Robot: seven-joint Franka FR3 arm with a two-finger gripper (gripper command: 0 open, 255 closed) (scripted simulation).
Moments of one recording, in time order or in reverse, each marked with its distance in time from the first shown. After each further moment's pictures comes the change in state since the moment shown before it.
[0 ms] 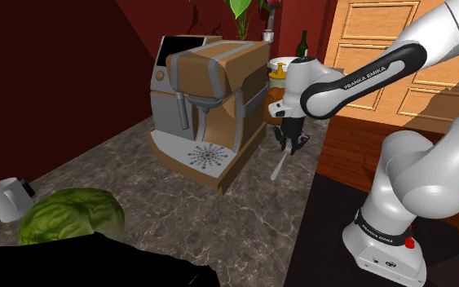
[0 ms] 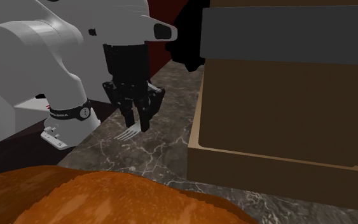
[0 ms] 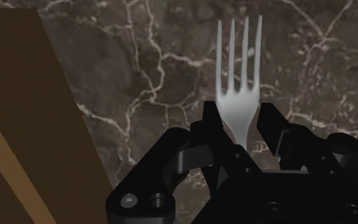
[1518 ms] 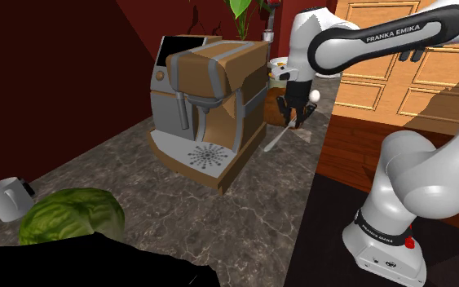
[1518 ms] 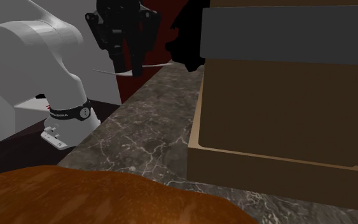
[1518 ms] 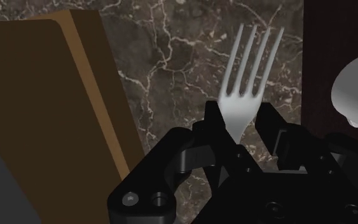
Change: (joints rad) arm 0.013 -0.153 0.104 0.218 0.079 -0.370 -0.019
